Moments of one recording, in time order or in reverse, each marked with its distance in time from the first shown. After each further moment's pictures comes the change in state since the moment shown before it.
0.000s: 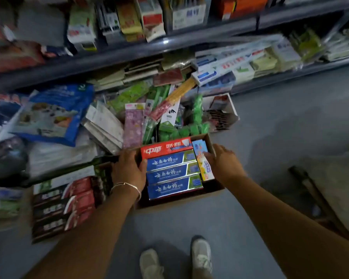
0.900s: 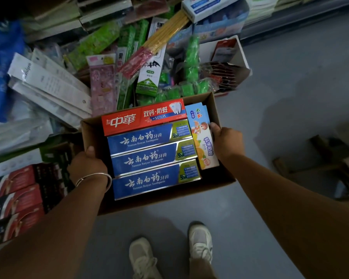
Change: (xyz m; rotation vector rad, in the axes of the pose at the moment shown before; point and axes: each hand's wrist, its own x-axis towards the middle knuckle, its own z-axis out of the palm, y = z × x) left_hand 0.050 -0.041 0.111 -0.038 0.175 -0.602; right_hand 0.085 0.074 0.088 0.255 -0.042 0.277
